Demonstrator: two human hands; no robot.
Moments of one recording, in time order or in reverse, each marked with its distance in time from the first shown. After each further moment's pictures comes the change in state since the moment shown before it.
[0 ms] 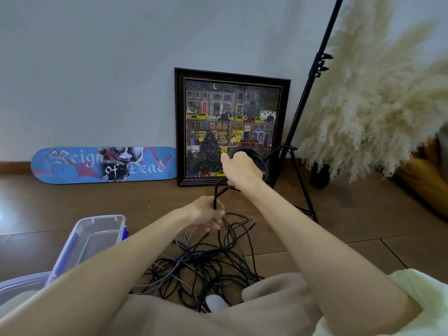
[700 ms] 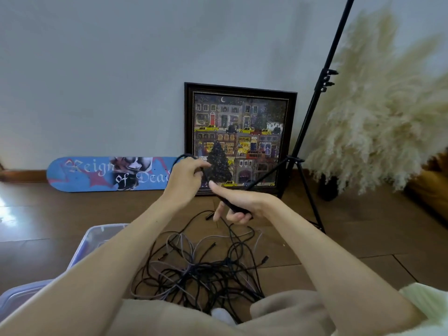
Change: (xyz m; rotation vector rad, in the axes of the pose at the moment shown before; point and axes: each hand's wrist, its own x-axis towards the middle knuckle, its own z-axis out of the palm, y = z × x) left_hand -0.024 0.030 -0.060 0.411 0.843 0.566; right_hand -0.011 0.012 -0.008 0.110 -0.944 0.085
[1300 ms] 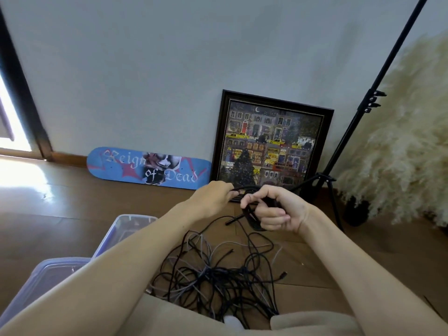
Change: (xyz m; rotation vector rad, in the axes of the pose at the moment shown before) left_hand -0.019 -0.015 -0.018 0.180 -0.451 -0.089; right_hand -0.001 -0.001 -0.007 0.609 -0.570 -0.310
